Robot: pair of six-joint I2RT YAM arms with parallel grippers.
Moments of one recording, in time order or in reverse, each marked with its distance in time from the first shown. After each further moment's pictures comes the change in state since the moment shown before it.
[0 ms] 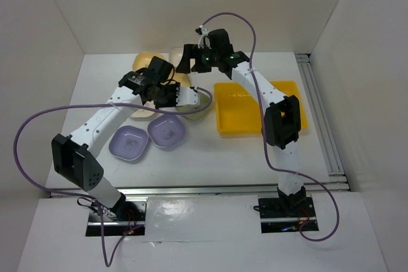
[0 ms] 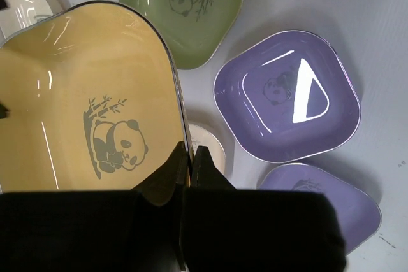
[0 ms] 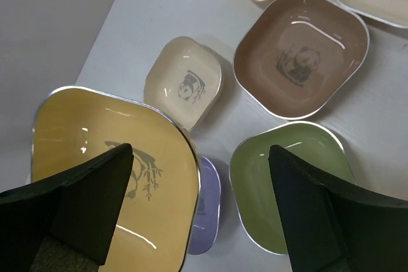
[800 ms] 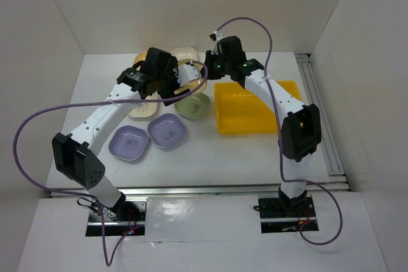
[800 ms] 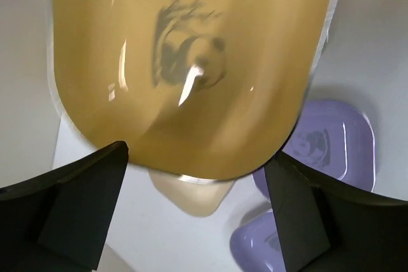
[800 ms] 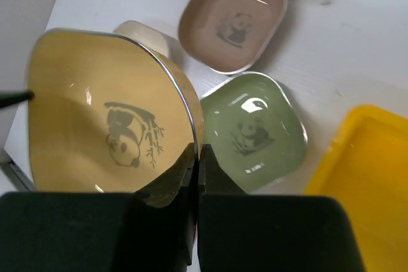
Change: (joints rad) left arm -0.004 0.021 0.055 0.189 -0.113 -0.312; right arm 0.005 -0.237 -0.329 0.022 0.171 -0.024
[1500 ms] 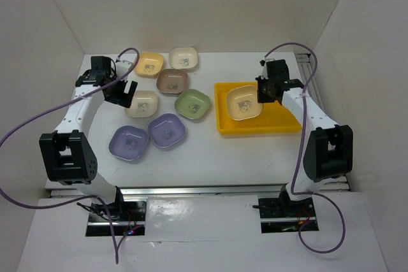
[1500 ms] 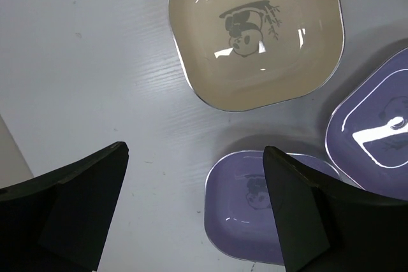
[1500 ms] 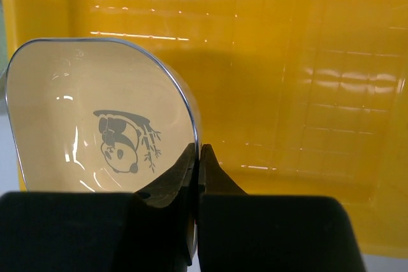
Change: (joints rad) left arm 0.543 -0.013 -0.248 0.067 0.014 -0.426; right arm -0.339 -0.352 -0.529 -0.130 0.282 -0.285
